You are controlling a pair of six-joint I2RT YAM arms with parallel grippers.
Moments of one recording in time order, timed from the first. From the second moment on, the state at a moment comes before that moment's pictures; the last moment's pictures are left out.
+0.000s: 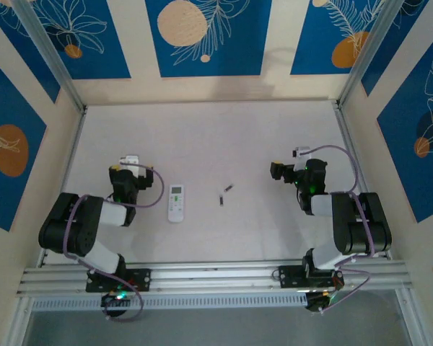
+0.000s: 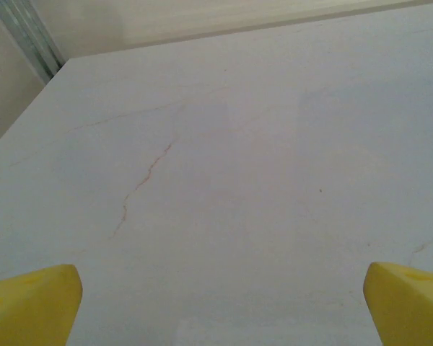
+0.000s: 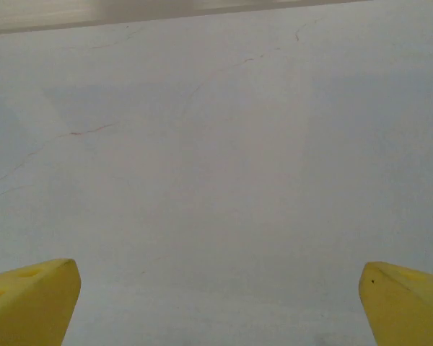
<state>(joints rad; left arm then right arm) -0.14 1.56 0.33 0.88 -0.26 0.06 0.00 1.51 0.40 0.68 -0.21 0.06</state>
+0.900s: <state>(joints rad) -0.14 1.56 0.33 0.88 -0.26 0.06 0.00 1.51 0.40 0.68 -0.20 0.07</state>
